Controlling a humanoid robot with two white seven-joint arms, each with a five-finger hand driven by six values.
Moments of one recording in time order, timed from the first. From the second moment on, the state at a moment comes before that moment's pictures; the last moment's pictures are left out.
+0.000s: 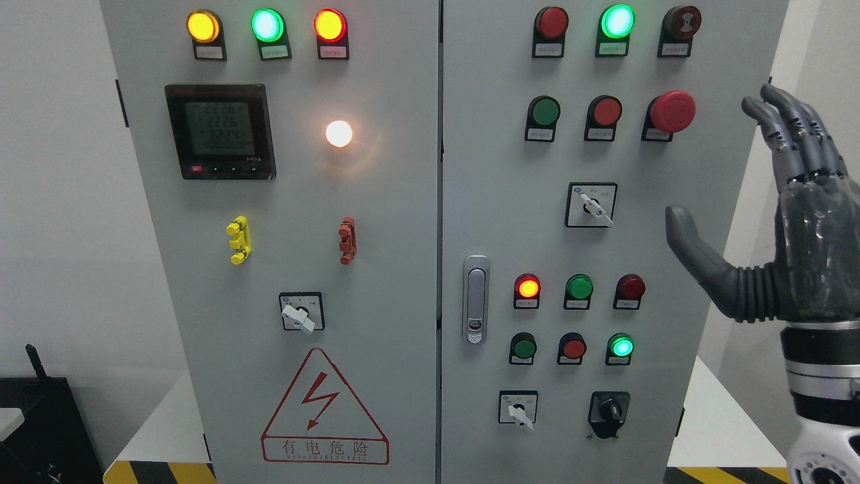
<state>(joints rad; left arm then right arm) 0.06 -0.08 0.00 0.00 0.04 -0.09 0.09 -0.60 -0.21 -0.09 -2.00 0.81 -0.03 0.00</state>
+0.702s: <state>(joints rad) 0.06 -0.08 0.00 0.00 0.04 -0.09 0.09 -0.60 -0.21 -0.09 -2.01 0.81 -0.03 0.00</state>
